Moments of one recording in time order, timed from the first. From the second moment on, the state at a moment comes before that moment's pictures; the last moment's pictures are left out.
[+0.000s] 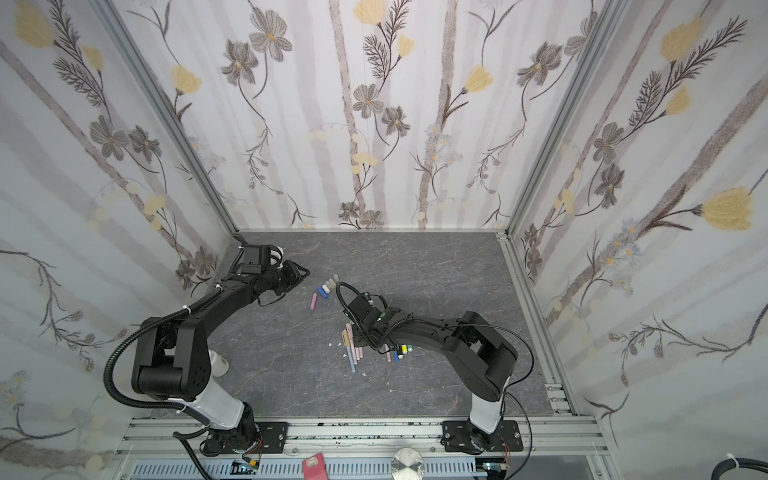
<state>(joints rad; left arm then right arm) -0.08 1.61 1.07 -0.22 0.43 -0.71 0.95 1.80 1.12 -0.42 0.14 0.65</state>
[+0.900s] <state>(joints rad) -0.03 1.54 1.03 -0.29 0.45 -0.66 0.97 1.89 1.15 -0.42 0.14 0.65</state>
